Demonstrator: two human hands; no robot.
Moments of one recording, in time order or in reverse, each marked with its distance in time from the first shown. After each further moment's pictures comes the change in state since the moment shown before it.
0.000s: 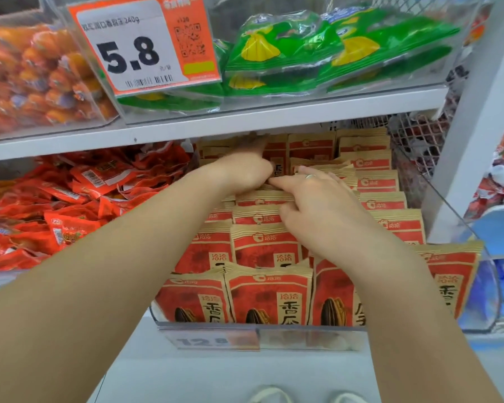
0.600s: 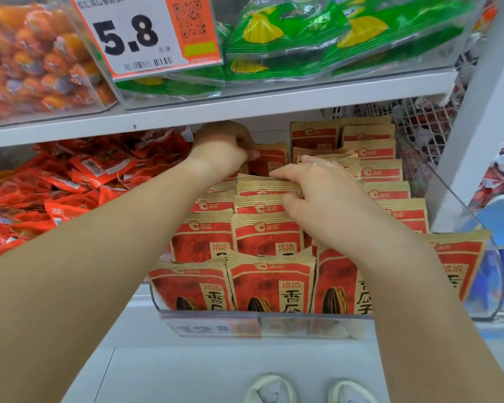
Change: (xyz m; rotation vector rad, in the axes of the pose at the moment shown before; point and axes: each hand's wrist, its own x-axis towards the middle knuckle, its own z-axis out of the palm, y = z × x) left_hand 0.004 -0.030 -0.006 0.027 0.256 -0.020; right_hand -0.003 0.002 -0.003 0.017 0.031 -0.009
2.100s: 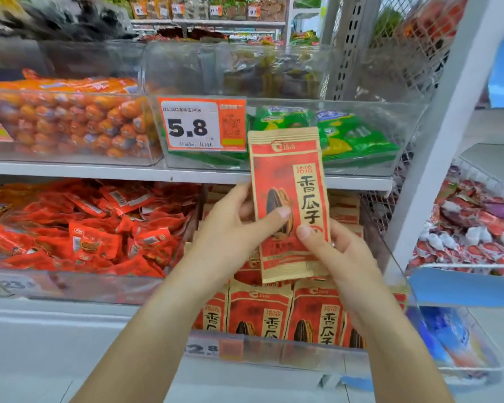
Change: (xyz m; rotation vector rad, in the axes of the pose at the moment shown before) left_hand -0.140 0.058 -0.058 -1.100 0.014 0.037; right_hand -0.051 0.000 -0.023 1.120 0.142 0.057
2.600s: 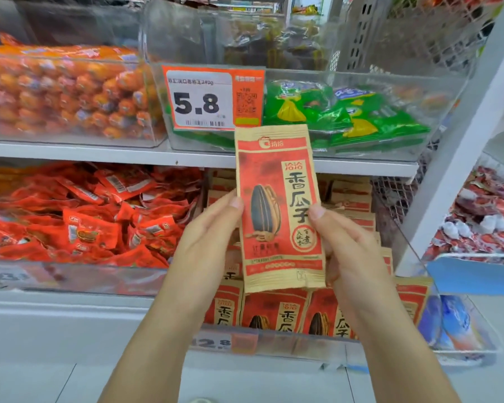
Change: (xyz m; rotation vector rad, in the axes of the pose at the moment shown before) left_hand -0.016 -0.048 -0.036 -0.156 0.005 0.100; right_hand 0.000 0.003 0.028 0.162 0.045 0.061
